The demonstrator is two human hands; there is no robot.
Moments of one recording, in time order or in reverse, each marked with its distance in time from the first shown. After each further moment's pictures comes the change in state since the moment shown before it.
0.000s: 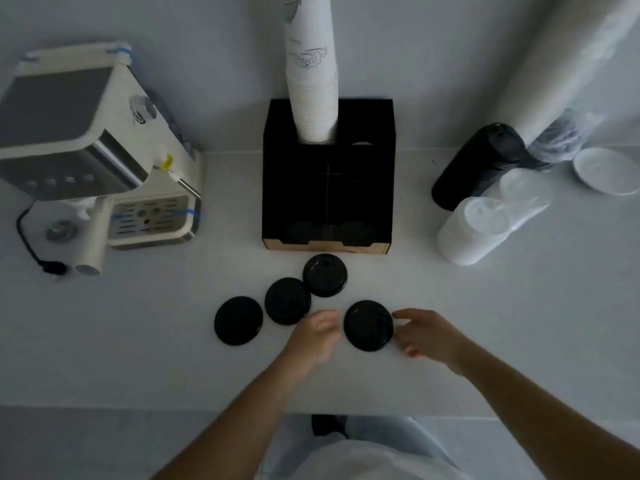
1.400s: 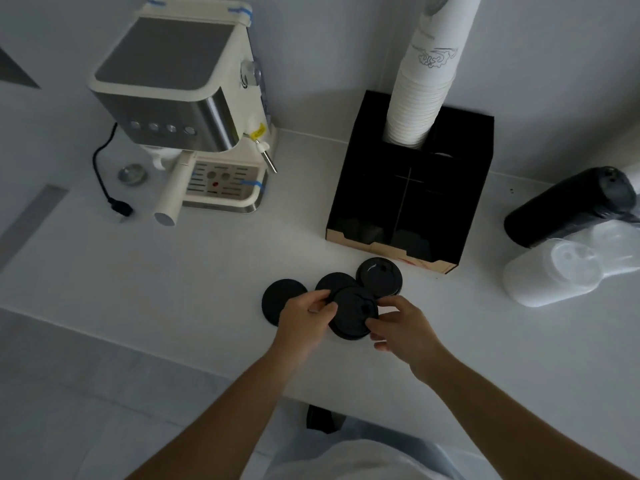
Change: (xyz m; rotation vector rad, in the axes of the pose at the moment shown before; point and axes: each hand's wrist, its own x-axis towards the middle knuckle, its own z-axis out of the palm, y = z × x) left_hand -0.008 -0.022 -0.079 -0.145 0.383 0.159; right_hand 0.013 -0.071 0.101 0.115 0.055 -0.150
